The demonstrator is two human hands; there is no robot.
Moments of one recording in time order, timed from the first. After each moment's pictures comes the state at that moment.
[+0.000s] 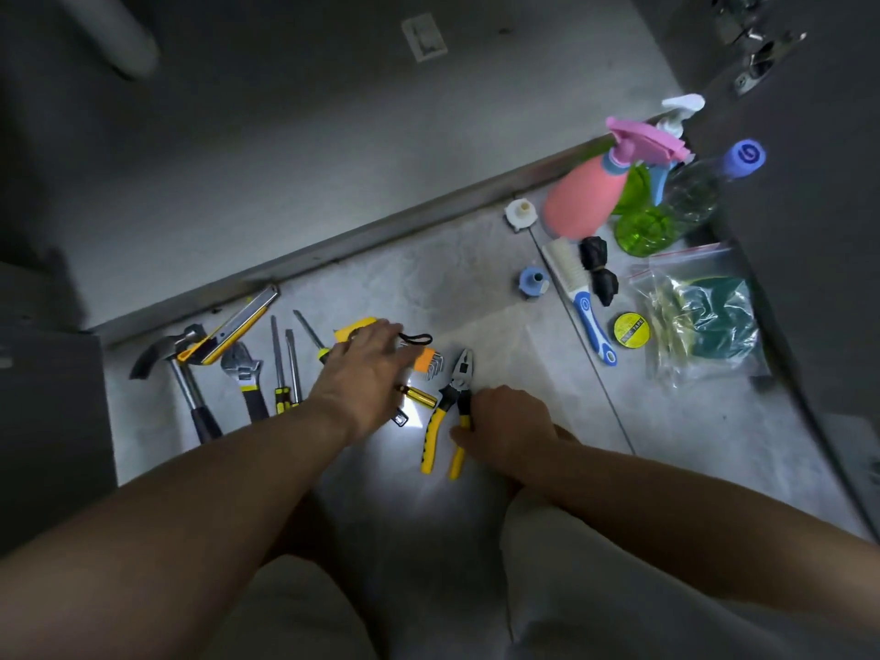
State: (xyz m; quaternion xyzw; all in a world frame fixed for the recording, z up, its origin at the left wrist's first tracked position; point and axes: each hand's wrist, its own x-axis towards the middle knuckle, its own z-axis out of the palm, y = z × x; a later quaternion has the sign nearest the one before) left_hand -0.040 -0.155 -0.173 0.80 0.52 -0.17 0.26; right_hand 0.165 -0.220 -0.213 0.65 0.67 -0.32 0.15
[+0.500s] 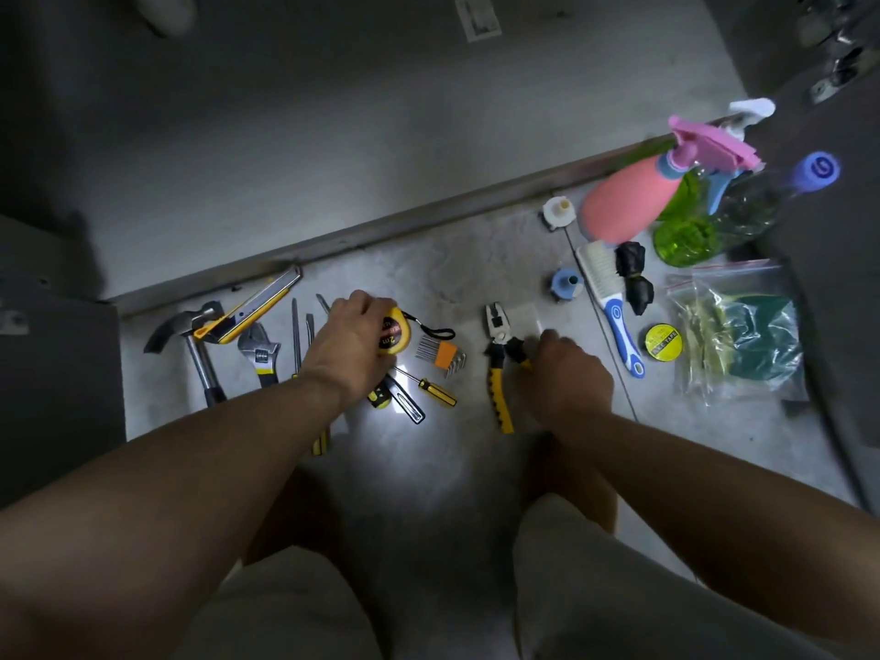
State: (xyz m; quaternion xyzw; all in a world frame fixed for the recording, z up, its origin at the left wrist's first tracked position) left_hand -0.073 -0.134 -0.192 0.71 0.63 -0.03 0.31; right_hand 0.183 -0.174 -0.193 0.77 0.59 -0.22 0.10
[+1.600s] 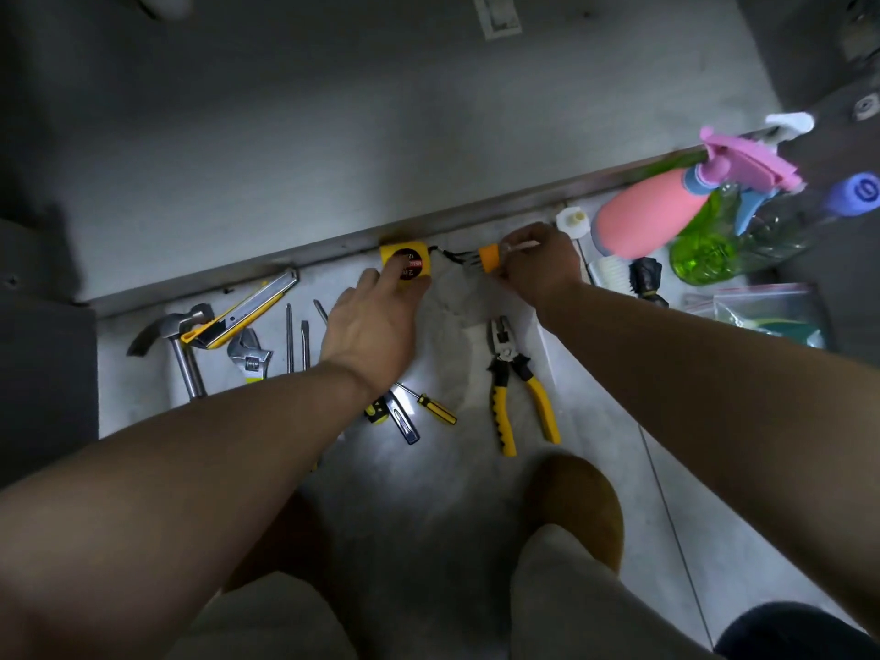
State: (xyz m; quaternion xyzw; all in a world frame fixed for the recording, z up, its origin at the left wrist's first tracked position) left_hand -0.041 -0.103 -0.194 0.77 0.61 -0.04 0.15; right_hand 0.163 -0.029 -0.213 0.78 0.37 -0.46 -0.22
